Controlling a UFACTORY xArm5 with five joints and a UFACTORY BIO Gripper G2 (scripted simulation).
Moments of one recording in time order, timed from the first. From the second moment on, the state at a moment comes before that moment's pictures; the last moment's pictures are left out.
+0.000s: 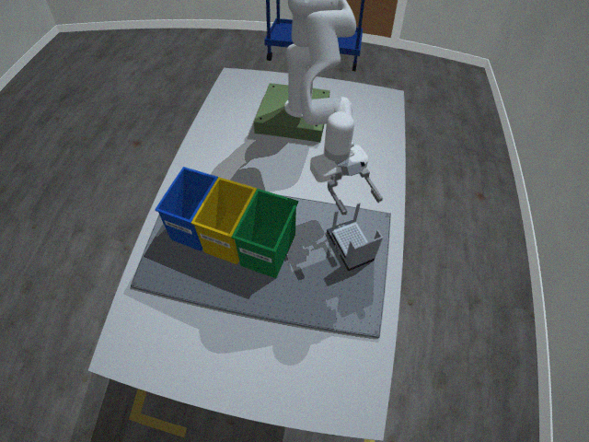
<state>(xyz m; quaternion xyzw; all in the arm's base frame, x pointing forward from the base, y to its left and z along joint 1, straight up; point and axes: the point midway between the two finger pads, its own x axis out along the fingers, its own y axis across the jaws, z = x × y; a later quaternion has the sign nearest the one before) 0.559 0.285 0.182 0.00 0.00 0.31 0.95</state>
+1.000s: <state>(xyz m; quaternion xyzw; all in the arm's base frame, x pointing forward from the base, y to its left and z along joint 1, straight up) 0.559 0.285 0.143 0.00 0.00 0.31 0.95</state>
